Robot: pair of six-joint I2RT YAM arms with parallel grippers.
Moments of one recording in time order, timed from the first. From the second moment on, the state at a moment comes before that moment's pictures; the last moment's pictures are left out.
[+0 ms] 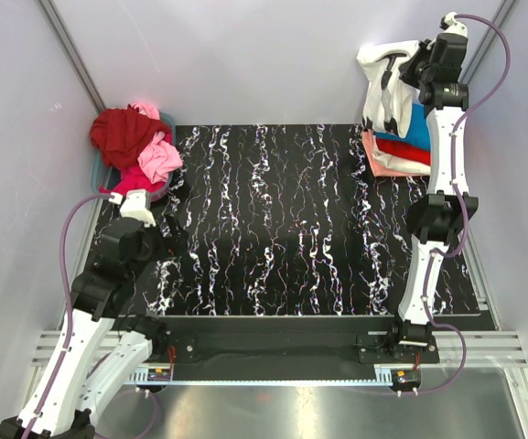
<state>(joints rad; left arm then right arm) -0.32 0.59 0.83 -0.76 -0.14 -0.34 -0.08 2.30 2.68 -0.59 -0.06 0.36</state>
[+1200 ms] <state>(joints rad) -0.32 0.58 0.82 -0.76 -0.15 -0.34 -0.46 2.50 2.44 -0.35 -0.47 0.68</state>
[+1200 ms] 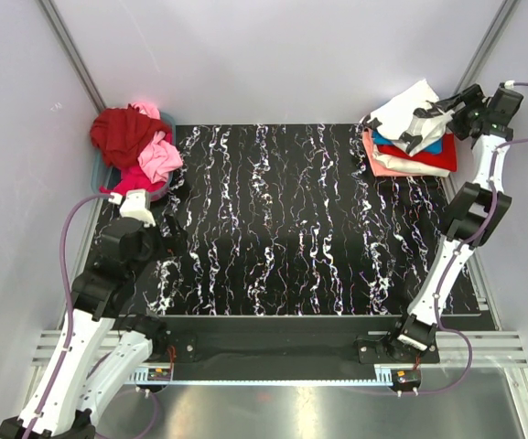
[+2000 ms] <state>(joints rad) -0.31 0.55 0.82 -0.76 -0.15 -0.34 -0.38 2.09 1.81 -0.37 -0.23 0.82</state>
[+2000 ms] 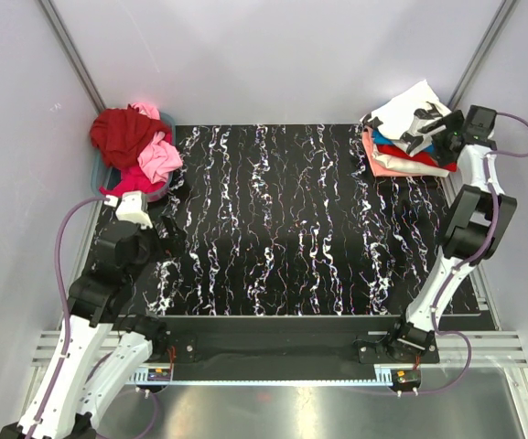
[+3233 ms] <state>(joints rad) -0.31 0.55 0.82 -0.76 -0.15 -0.34 -0.32 2.20 1.86 -0.34 -0.26 0.82</state>
